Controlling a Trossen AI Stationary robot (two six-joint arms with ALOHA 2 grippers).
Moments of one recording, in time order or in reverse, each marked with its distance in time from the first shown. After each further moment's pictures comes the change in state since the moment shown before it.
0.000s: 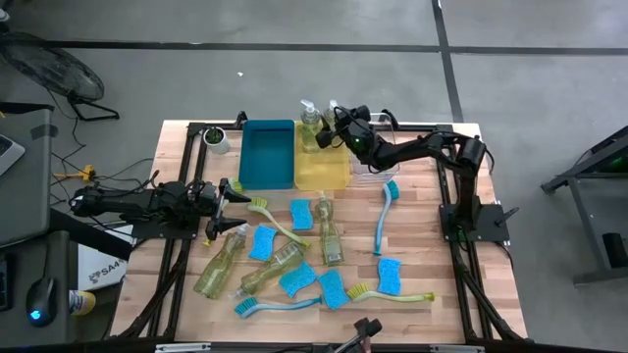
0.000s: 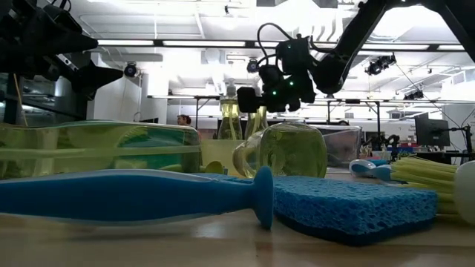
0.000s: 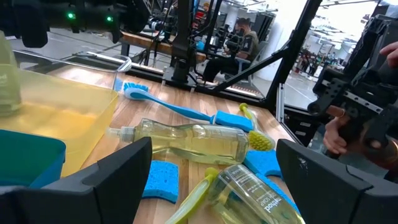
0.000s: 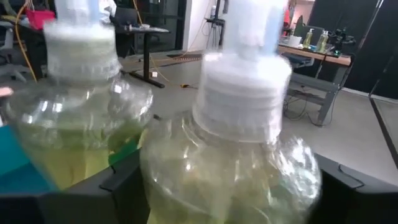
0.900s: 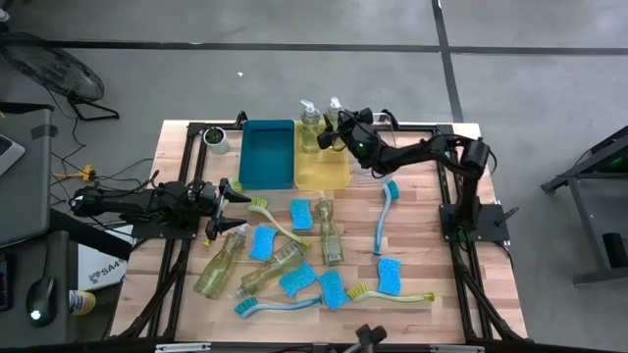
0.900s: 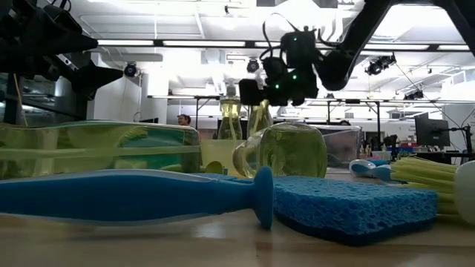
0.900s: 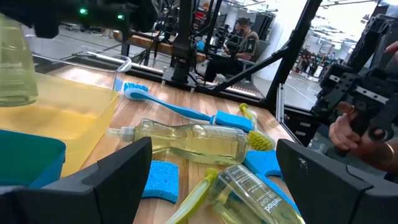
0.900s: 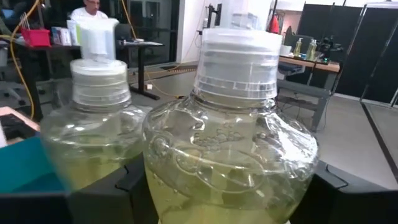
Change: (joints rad) left arm 0.000 0.000 0.000 0.000 0.000 0.000; right arm 0.031 -0.037 -0.040 0.069 0.065 -0.006
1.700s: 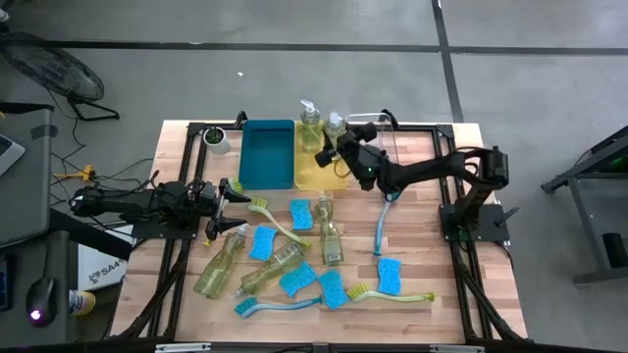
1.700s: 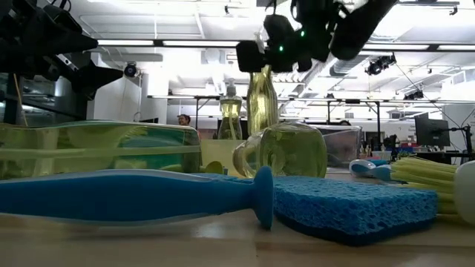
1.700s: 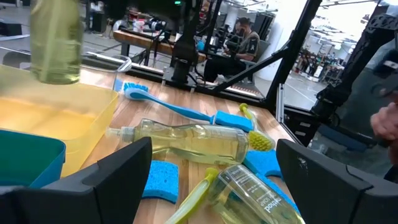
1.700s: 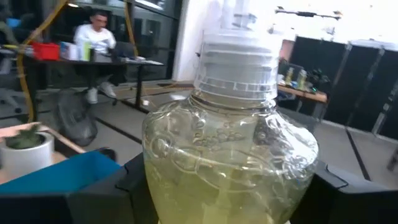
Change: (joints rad) left arm 0.000 0.000 0.000 0.000 0.000 0.000; right arm 0.250 -0.169 -0.044 -0.009 0.250 -0.155
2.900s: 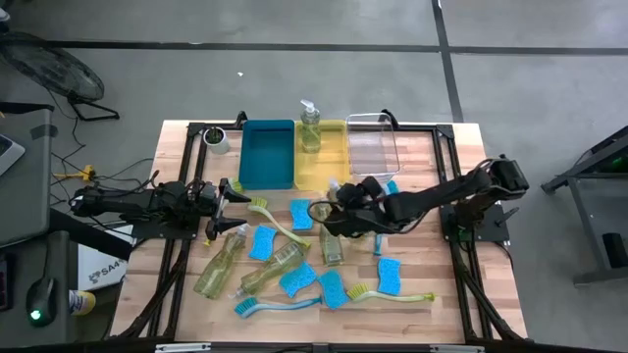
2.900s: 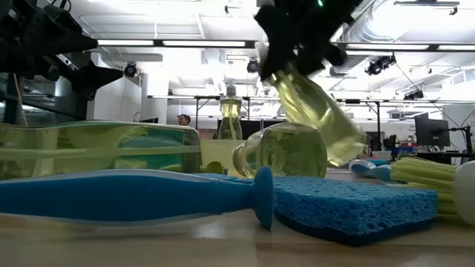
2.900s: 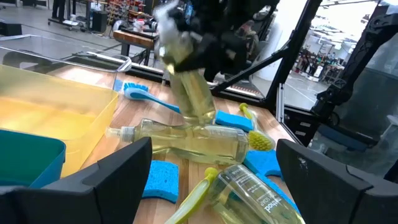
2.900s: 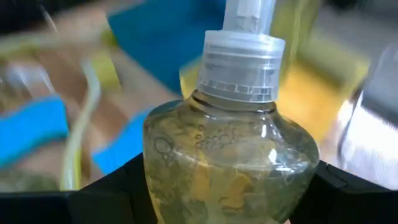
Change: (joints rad) left arm 0.000 0.000 0.000 0.000 0.000 0.000; right arm 0.424 -0.104 0.245 -1.373 -0.049 0.923
